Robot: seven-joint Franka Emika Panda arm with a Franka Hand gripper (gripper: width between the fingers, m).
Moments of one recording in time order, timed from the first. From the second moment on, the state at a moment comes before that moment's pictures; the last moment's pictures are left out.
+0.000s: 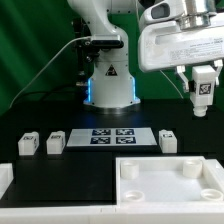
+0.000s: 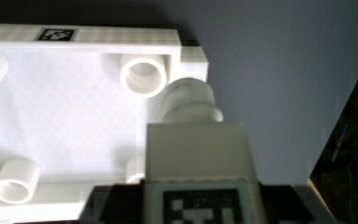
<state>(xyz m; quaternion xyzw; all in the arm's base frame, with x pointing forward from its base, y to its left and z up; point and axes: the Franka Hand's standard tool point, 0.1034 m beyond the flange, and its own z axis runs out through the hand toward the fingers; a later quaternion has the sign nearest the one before) 0.493 0.139 0.154 -0.99 -0.03 -0.16 0.06</state>
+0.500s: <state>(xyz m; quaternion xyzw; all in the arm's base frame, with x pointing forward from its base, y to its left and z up) 0.578 0.134 0.159 -0.98 -0.04 -0.20 0.06</state>
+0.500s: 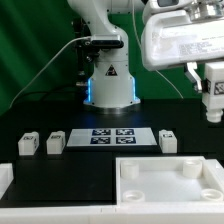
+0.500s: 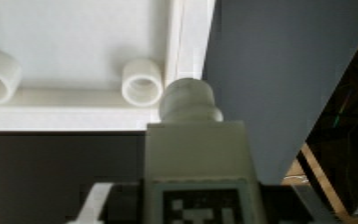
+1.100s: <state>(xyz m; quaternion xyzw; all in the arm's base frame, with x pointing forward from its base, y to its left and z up) 0.589 0.132 0.152 -0.98 -0.05 -0.20 0.06</state>
